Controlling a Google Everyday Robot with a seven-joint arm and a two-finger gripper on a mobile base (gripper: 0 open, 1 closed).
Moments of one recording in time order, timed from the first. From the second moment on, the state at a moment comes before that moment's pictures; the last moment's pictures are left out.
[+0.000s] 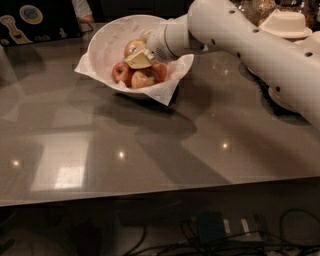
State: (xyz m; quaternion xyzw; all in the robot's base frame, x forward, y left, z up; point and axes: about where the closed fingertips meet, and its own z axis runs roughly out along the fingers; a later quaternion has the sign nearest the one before) arm 0.714 0.045 0.932 -0.51 0.69 0.12 0.50
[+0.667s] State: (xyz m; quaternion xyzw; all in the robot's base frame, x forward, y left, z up) arm 0.711 0.049 0.940 -0.53 0.68 0.13 0.49
